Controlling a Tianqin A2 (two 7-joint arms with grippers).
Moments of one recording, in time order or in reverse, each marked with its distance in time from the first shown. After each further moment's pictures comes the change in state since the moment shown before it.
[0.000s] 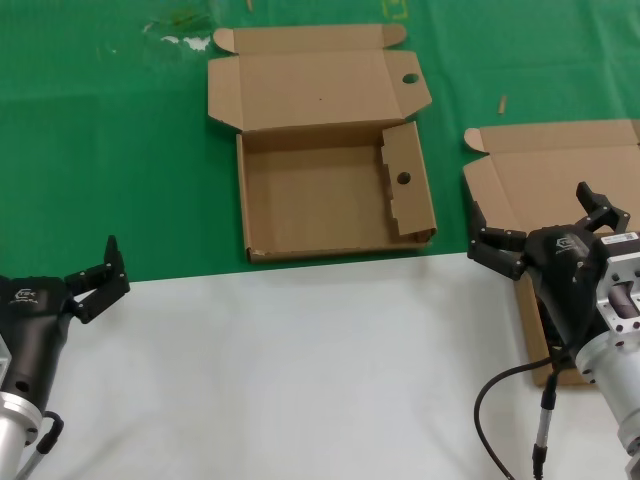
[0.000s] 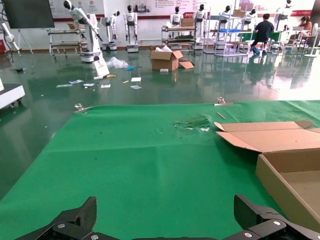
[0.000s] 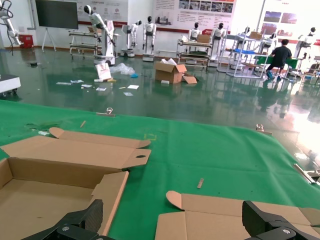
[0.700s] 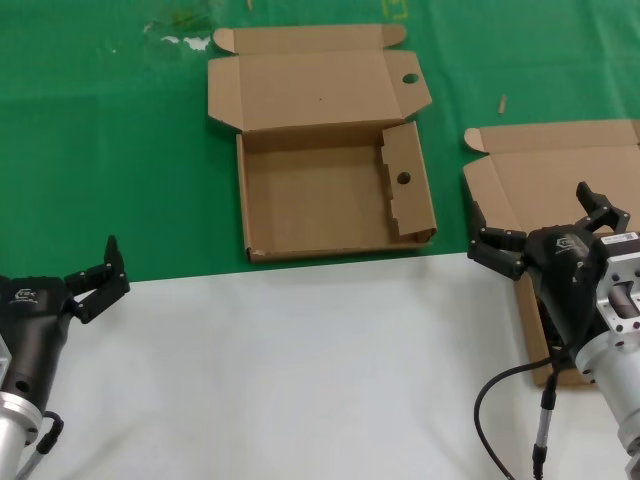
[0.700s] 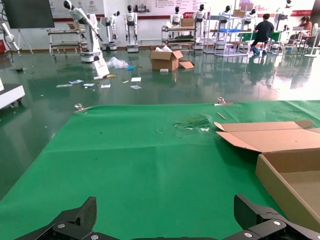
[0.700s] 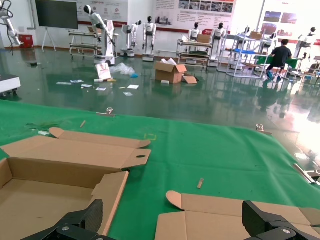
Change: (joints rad) left arm 0.000 0.000 0.000 0.000 0.000 0.000 0.000; right arm 0.000 0.000 0.000 0.000 0.000 0.000 0.000
